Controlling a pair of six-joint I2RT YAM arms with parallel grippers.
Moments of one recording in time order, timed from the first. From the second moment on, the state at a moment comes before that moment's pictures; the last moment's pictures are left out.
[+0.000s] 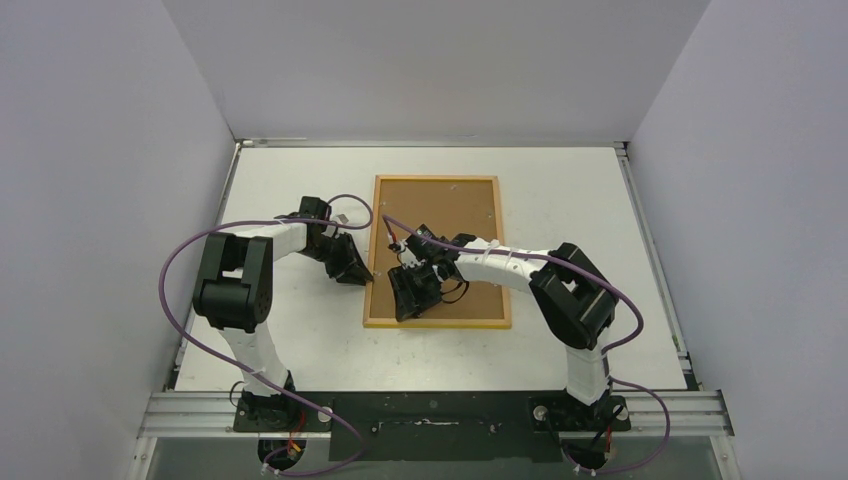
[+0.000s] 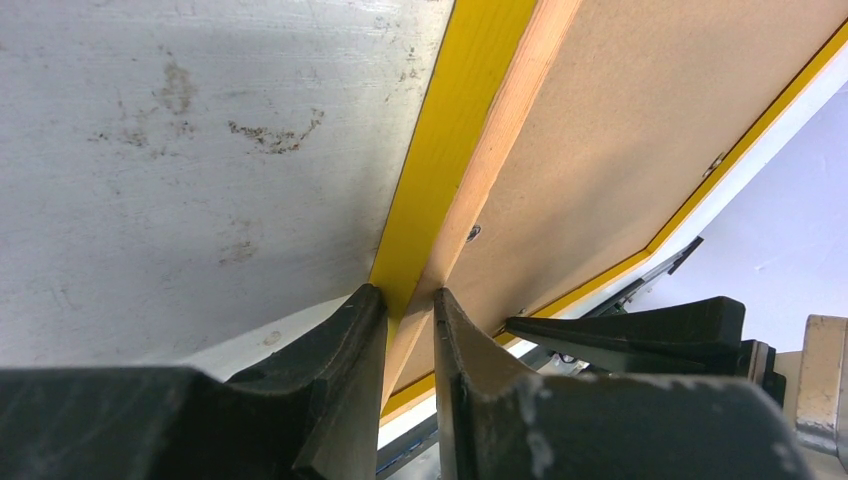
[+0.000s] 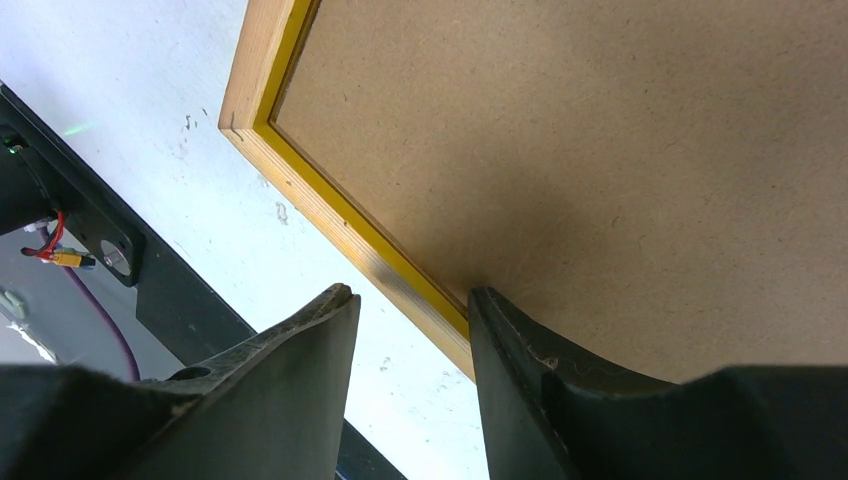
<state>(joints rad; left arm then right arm) -0.15 1.86 1.06 -0.52 0.58 -0.55 0.85 1.92 1.28 -0.49 -0.40 0.40</state>
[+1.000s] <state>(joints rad) -0.15 1.87 1.08 -0.51 0.59 -0.55 0.79 1.65 1.21 -0.48 -0.15 0.46</state>
